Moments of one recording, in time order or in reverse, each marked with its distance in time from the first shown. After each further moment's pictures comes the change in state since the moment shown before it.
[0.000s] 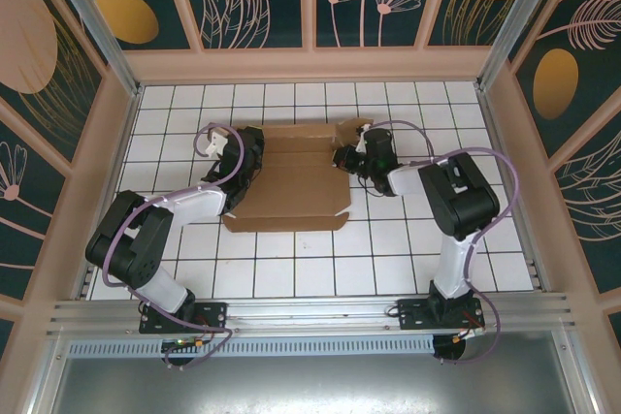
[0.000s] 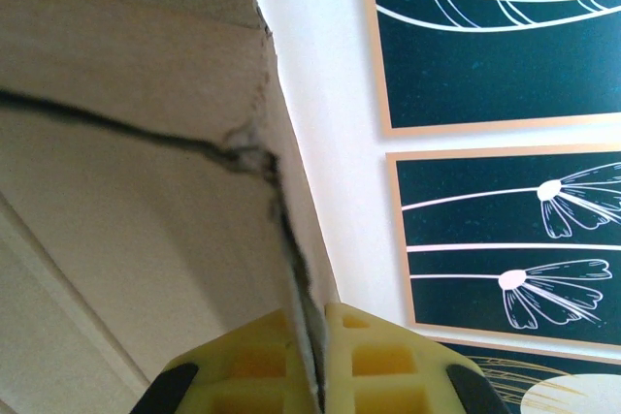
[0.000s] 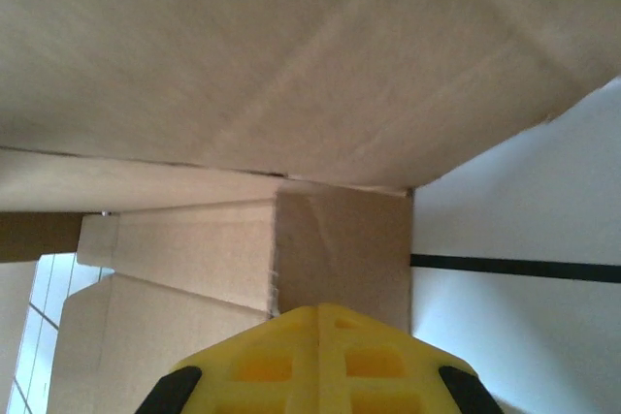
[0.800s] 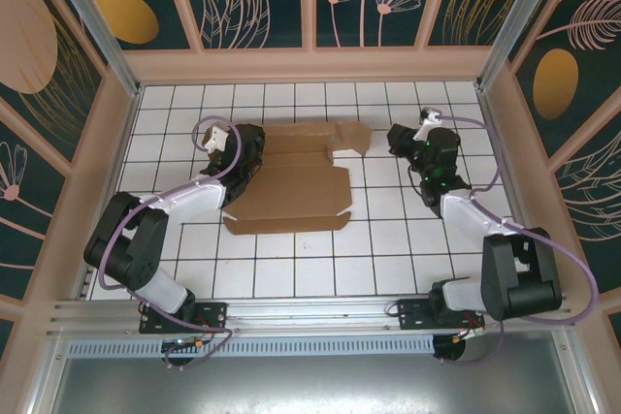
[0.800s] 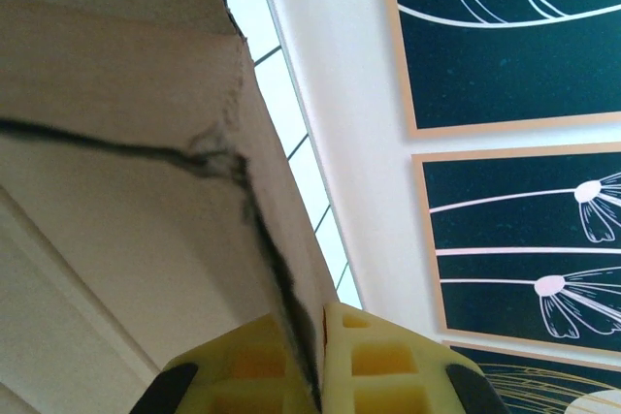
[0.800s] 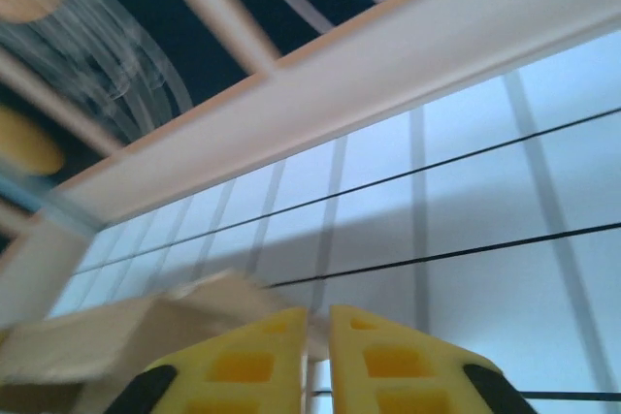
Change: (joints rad) left arm -0.001 -0.011 0.088 -0.182 -0.011 0.017; right arm -0.257 -0.576 -0.238 -0.016 0.180 -0.234
